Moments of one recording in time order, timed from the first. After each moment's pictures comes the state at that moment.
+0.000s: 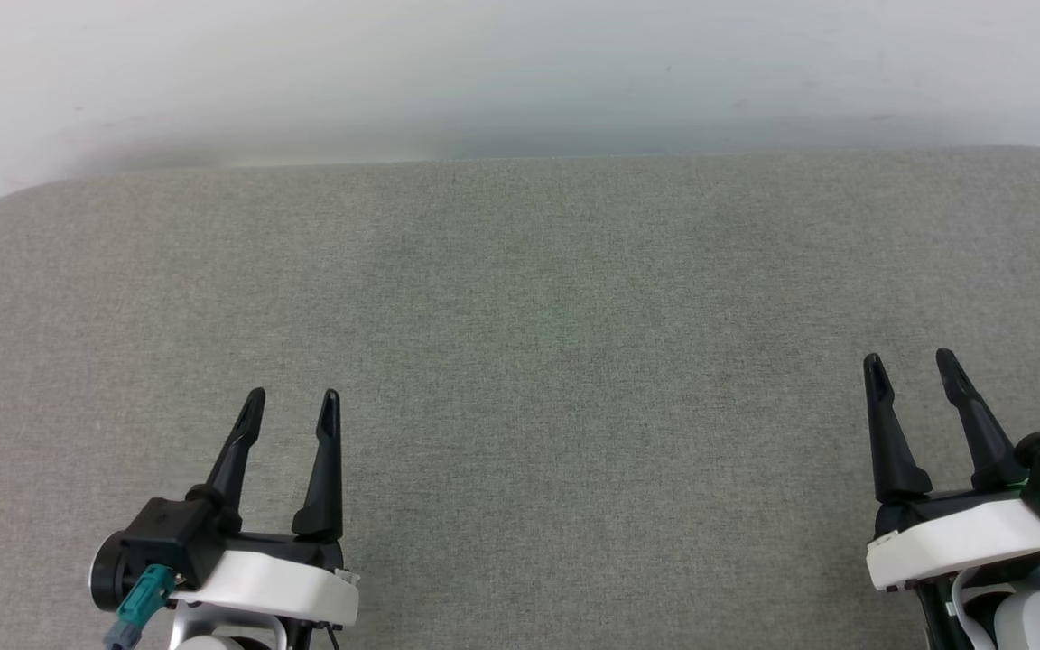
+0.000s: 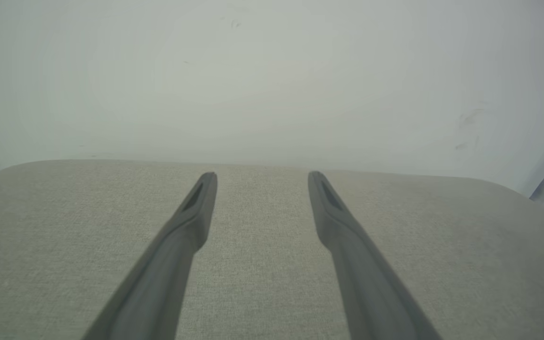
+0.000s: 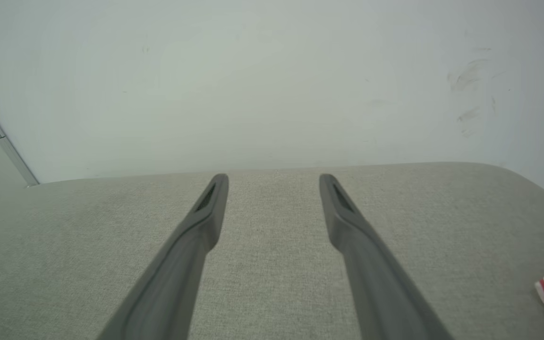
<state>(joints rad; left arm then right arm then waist) -0.03 0.06 -0.02 0.03 -0.20 -0.12 -0.26 -0.08 -0.11 -0.02 0.04 0.23 0.13 -0.17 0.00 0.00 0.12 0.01</state>
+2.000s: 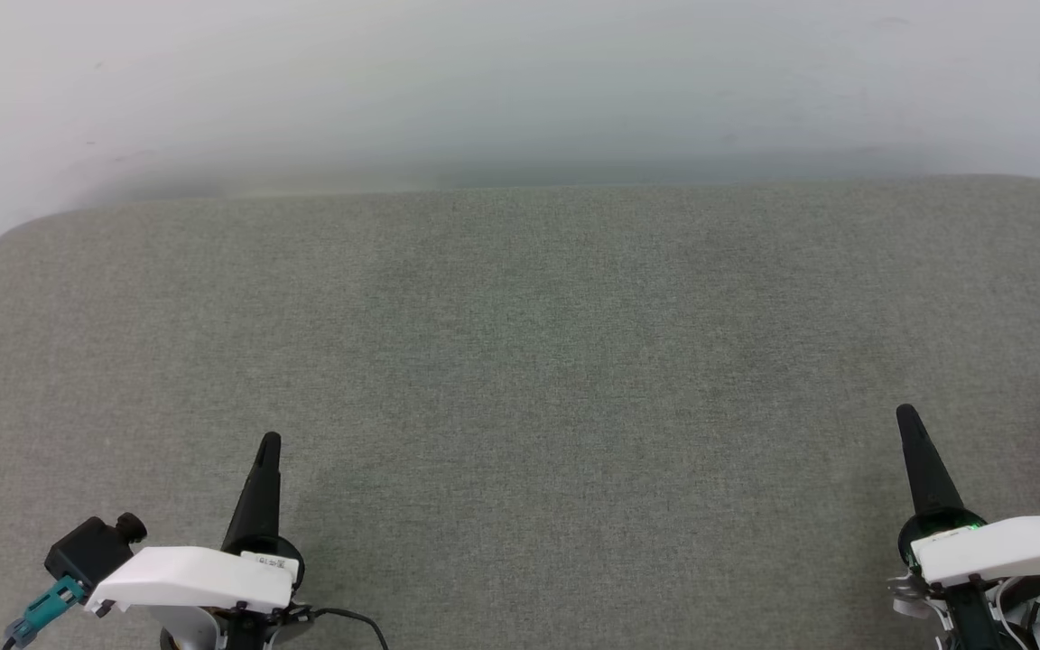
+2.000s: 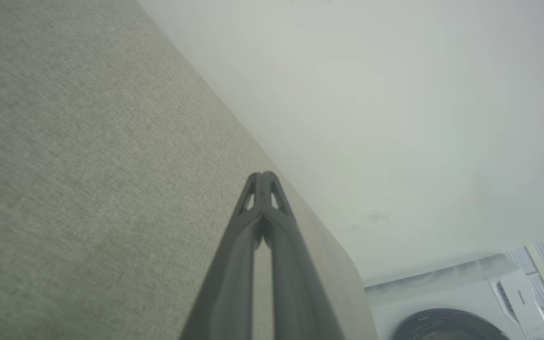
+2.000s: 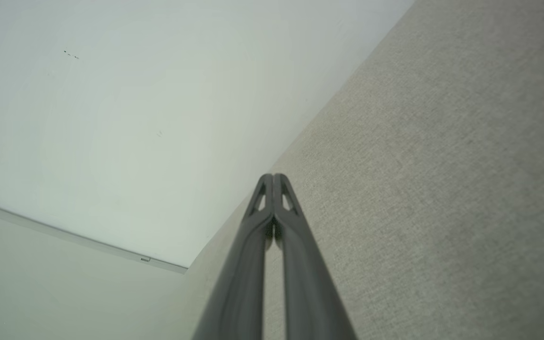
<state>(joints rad) -0.05 0.08 0.01 0.17 -1.05 -0.12 -0.08 -0.07 -0.09 -0.05 0.18 1.05 0.13 -0.03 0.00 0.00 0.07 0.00</state>
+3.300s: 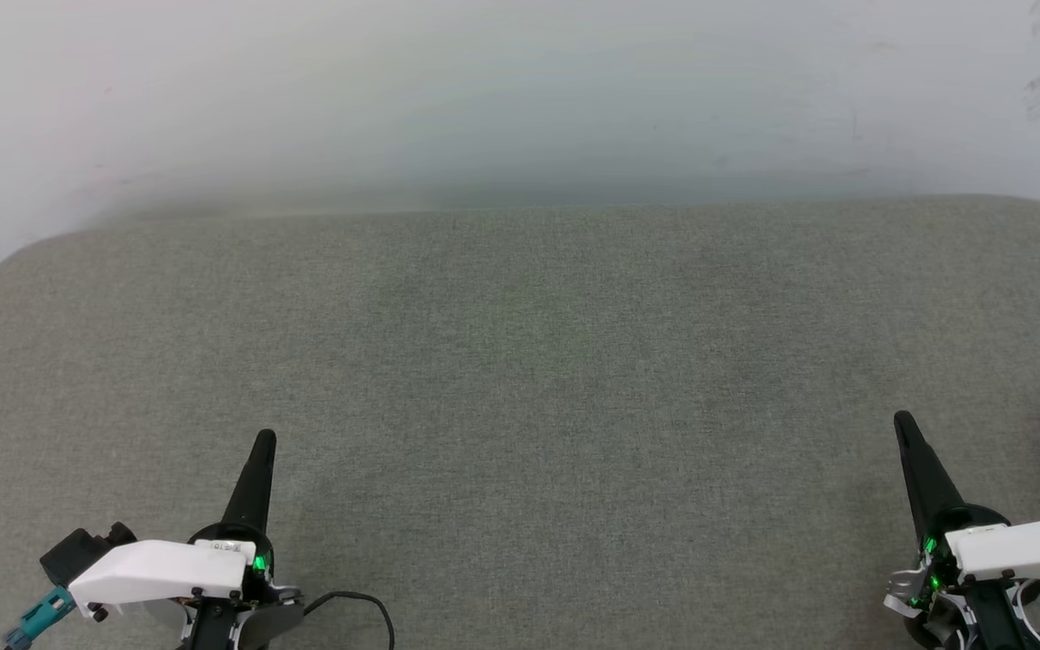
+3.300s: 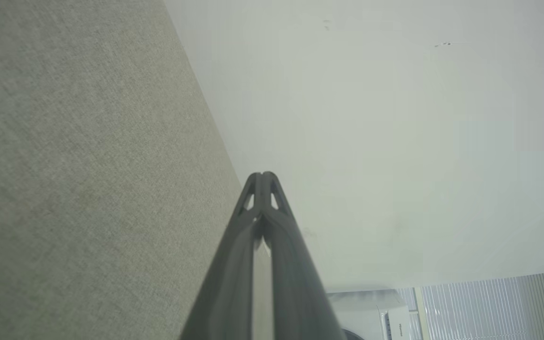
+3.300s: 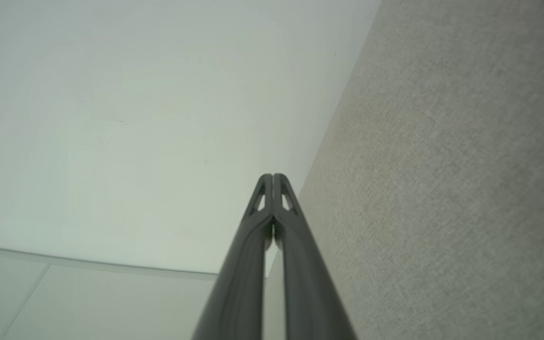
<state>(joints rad) -0.08 0.08 0.05 0.22 -1.41 -0.13 0.02 -0.09 -0.08 -0.08 0.22 1.40 0.13 0.05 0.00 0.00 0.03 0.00</state>
